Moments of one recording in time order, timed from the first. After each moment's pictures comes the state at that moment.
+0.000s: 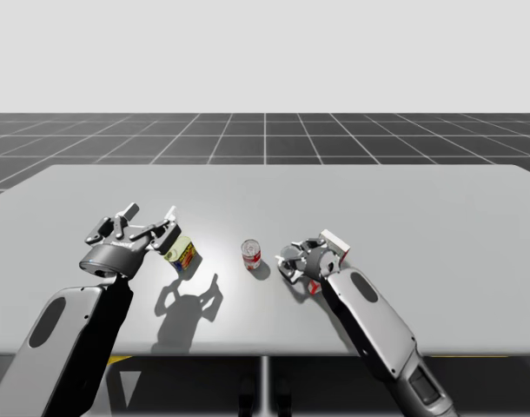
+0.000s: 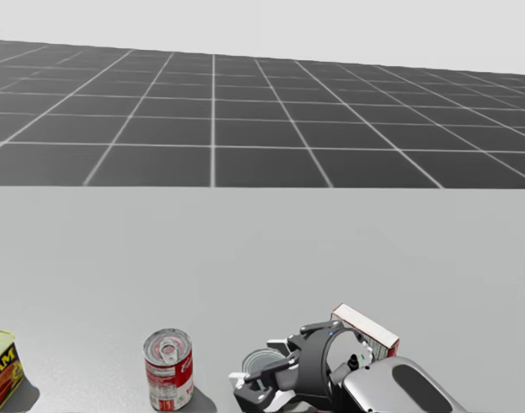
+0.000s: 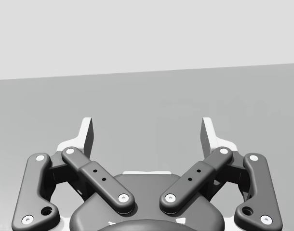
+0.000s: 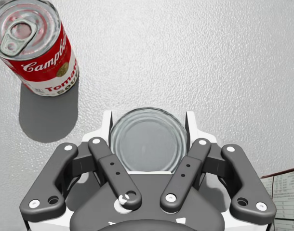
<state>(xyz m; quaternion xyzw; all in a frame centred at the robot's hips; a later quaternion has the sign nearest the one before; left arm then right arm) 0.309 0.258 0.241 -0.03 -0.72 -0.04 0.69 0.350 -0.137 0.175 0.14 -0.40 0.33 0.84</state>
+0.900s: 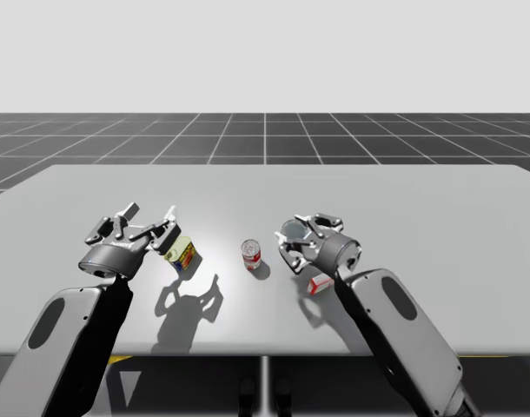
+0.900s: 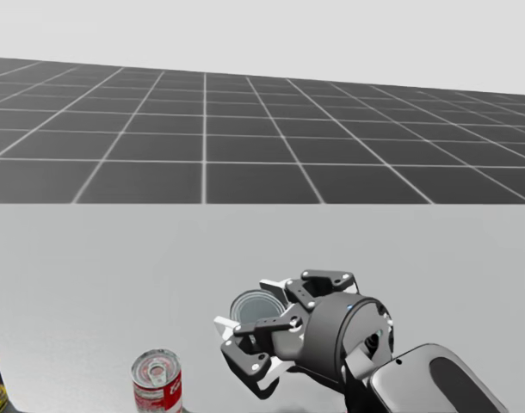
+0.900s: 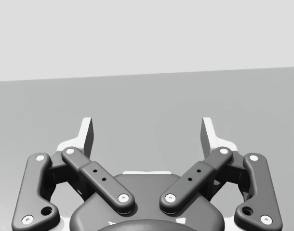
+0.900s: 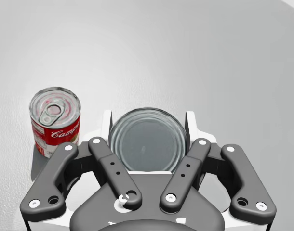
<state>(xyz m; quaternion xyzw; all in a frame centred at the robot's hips) 0.308 0.257 0.242 -0.03 -0.72 -0.04 0.69 0.323 -0.136 0.255 0.11 -0.55 0.34 0.76</state>
